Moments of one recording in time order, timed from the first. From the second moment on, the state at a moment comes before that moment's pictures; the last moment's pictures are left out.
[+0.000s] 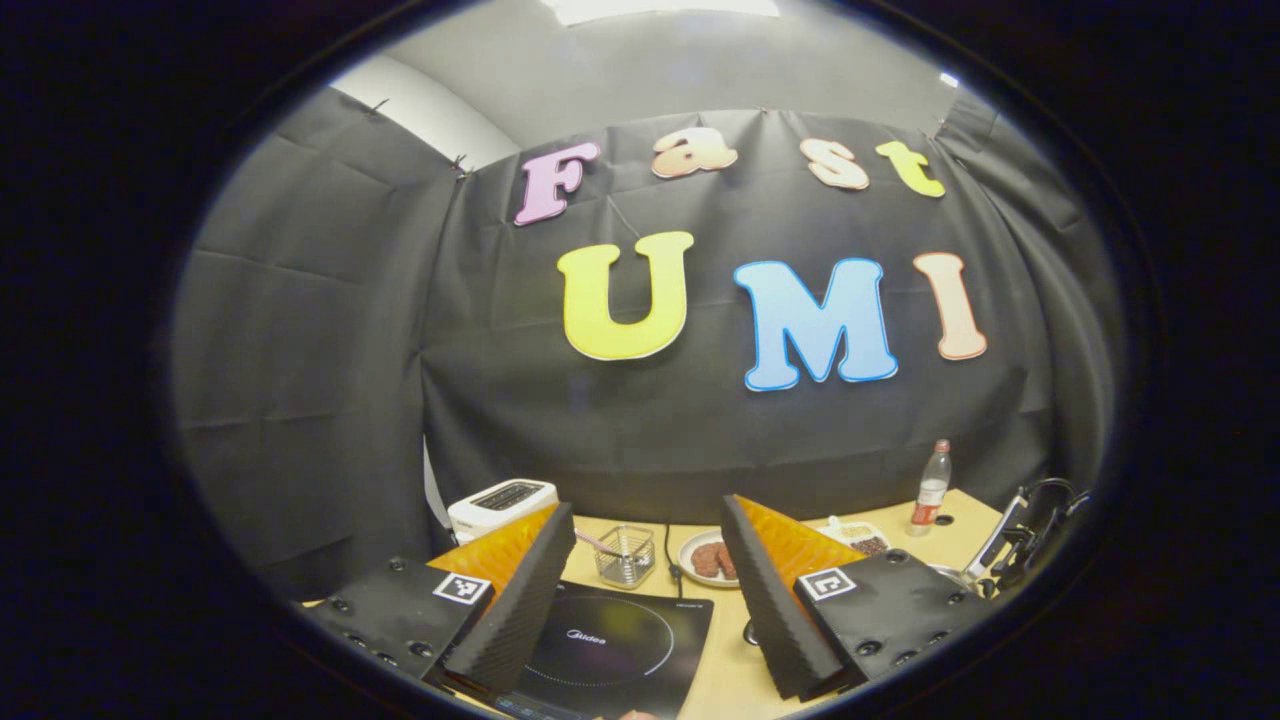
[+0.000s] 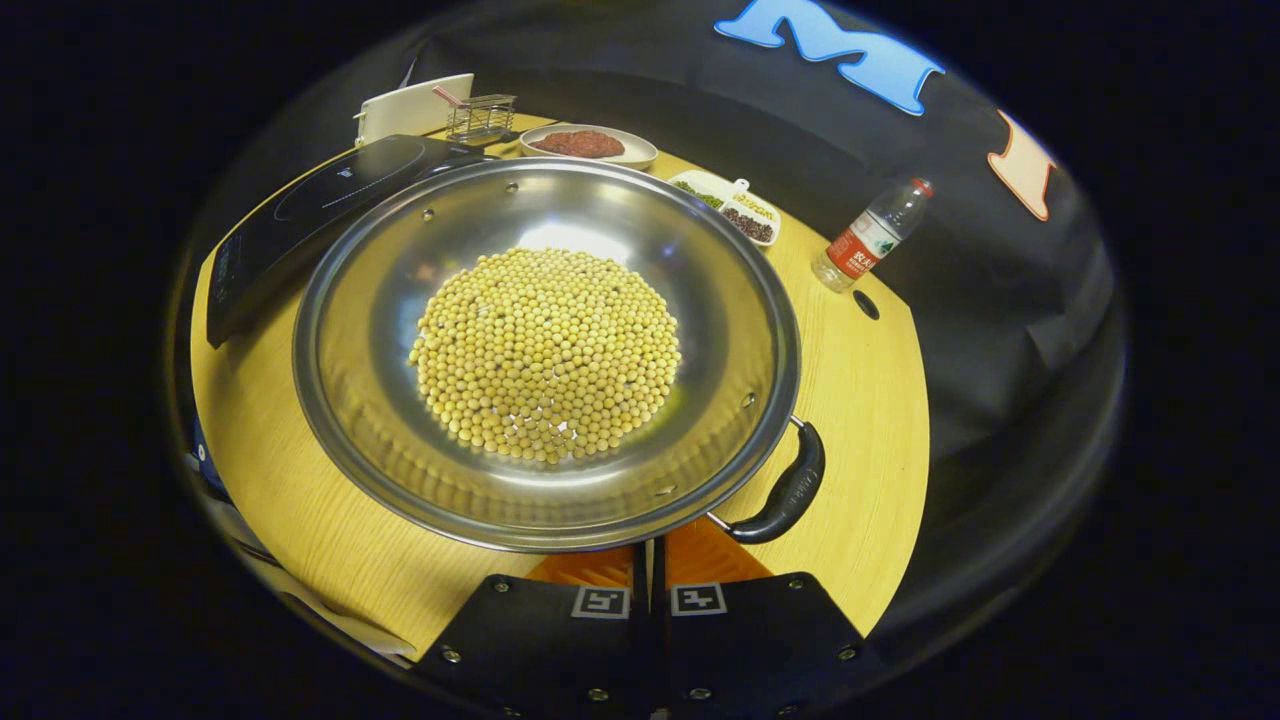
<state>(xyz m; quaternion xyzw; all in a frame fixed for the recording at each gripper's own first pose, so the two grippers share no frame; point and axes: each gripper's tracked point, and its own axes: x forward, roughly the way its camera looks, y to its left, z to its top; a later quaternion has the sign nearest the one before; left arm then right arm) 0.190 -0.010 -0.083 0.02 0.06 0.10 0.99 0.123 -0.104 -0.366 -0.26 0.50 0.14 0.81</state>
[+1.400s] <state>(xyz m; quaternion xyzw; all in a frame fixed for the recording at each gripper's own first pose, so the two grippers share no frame) 0.245 -0.074 -0.192 0.00 0.17 -0.01 0.99 0.169 -0.136 -0.283 0.00 0.36 -0.02 0.93</state>
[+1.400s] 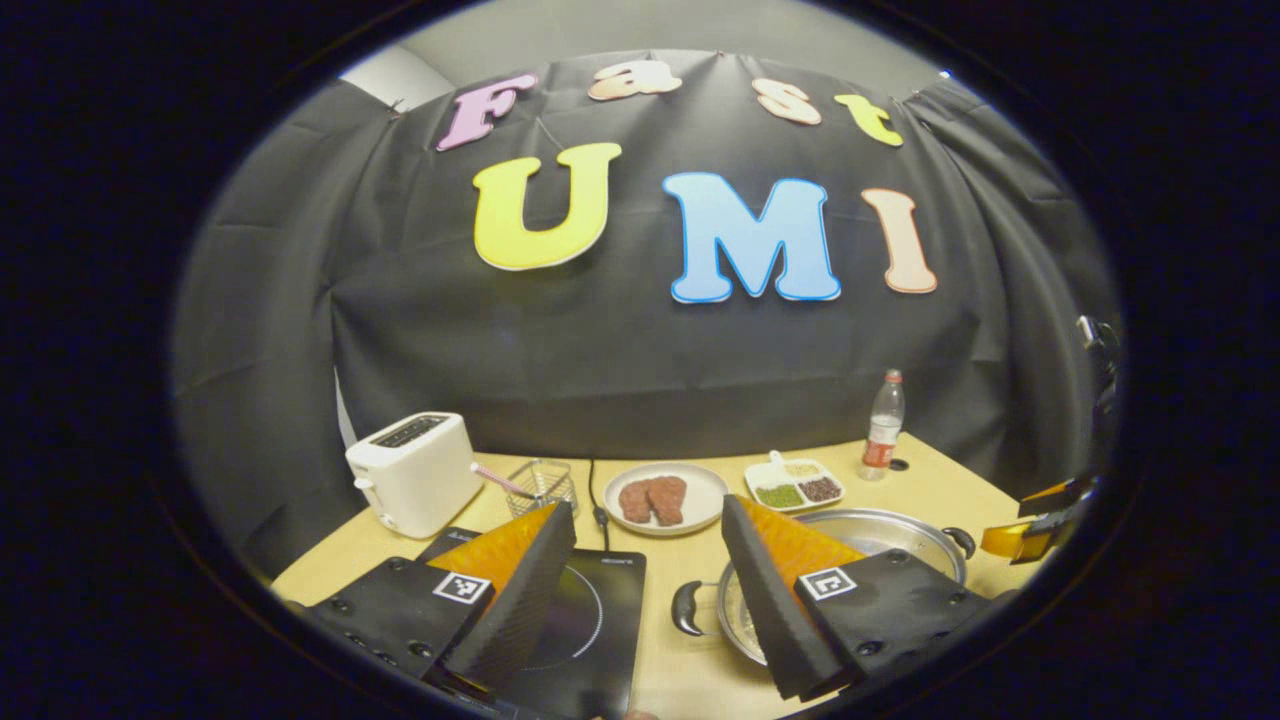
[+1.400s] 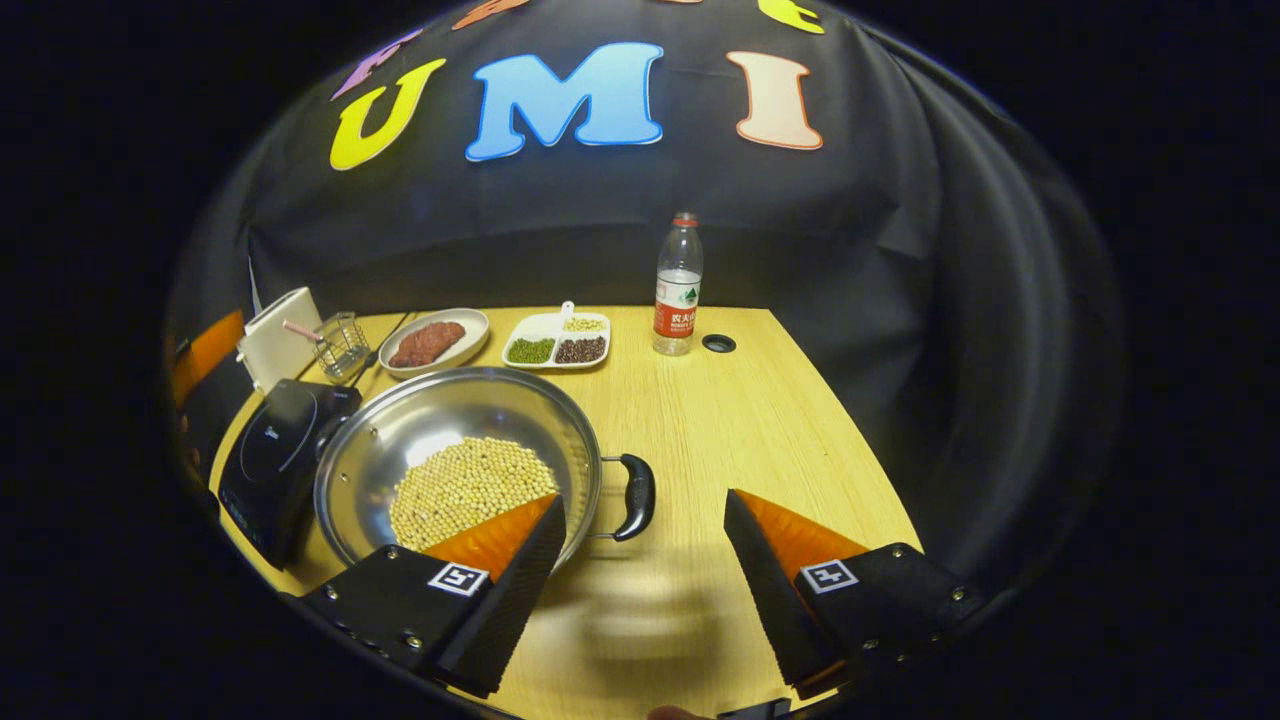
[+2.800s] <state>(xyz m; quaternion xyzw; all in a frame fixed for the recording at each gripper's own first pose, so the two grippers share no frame) 0.257 -0.134 -0.378 -0.05 0.42 -0.08 0.90 0.207 -0.119 -0.355 0.04 0.45 0.00 0.89</state>
